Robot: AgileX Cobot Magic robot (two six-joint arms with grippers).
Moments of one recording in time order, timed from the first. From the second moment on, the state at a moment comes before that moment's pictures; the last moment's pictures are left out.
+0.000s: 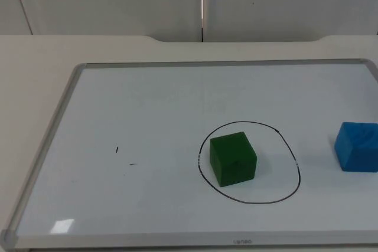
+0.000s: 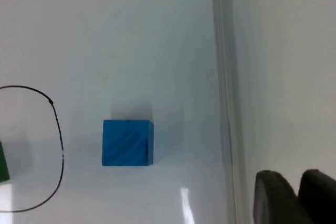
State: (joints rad) right arm 0.01 1.23 -1.11 -0.01 0.97 0.10; left arm -0.30 0.00 -0.51 -0.06 1.07 0.12
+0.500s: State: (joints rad) right arm 0.01 1.43 -1.11 -0.02 0.90 0.10; left arm -0.30 0.00 -0.51 -0.06 1.07 0.12
